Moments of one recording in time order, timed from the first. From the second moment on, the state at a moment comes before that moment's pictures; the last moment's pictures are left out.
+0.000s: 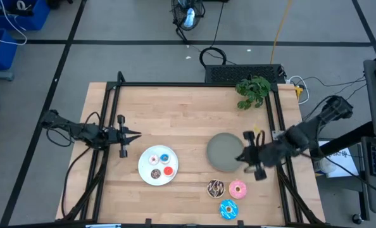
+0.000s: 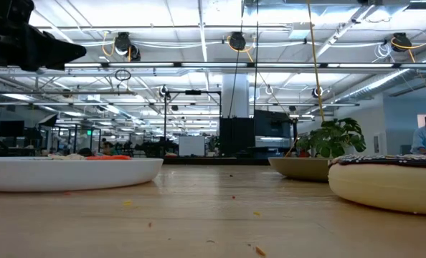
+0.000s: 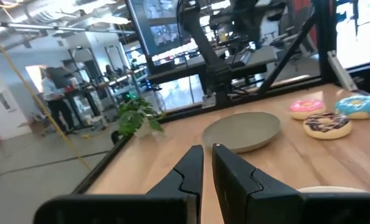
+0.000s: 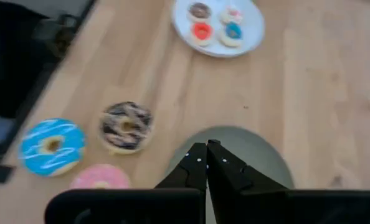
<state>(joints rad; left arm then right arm) -0.37 0.06 0.03 0.09 -0.46 0.30 0.58 1.08 1.06 -0.82 0.32 0.20</state>
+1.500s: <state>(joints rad) -0.37 0.06 0.03 0.11 -0.47 0.32 0.86 1.68 1.28 -1.07 0.23 0.88</state>
